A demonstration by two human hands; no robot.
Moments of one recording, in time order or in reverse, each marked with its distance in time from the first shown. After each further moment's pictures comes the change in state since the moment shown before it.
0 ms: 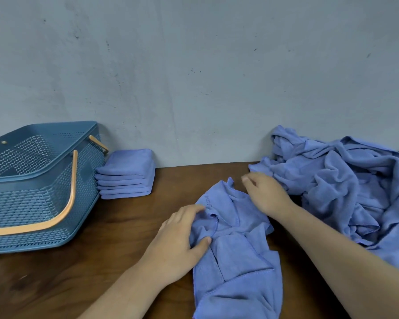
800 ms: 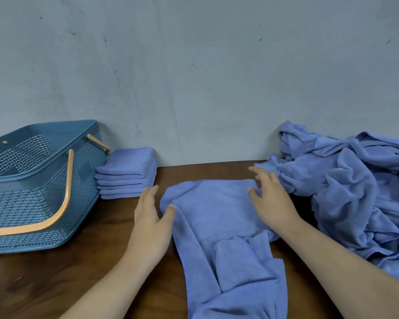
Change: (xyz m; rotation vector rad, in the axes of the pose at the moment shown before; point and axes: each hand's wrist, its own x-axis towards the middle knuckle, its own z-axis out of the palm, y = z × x) left_hand 0.023 -0.030 -0.008 -0.286 0.381 -0.455; right_hand -0.011 0.020 0.018 0.119 0.103 -0.105
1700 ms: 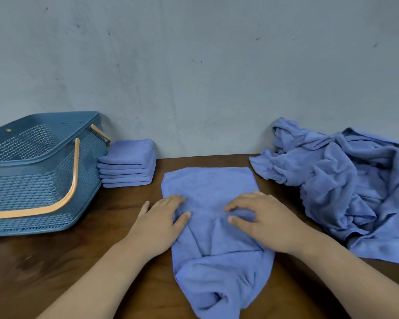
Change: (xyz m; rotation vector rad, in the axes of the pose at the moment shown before) left_hand -0.013 0.000 -0.010 0.600 -0.369 0.270; right_hand -0.076 -0.052 -0.044 -0.160 -0.357 -0.341
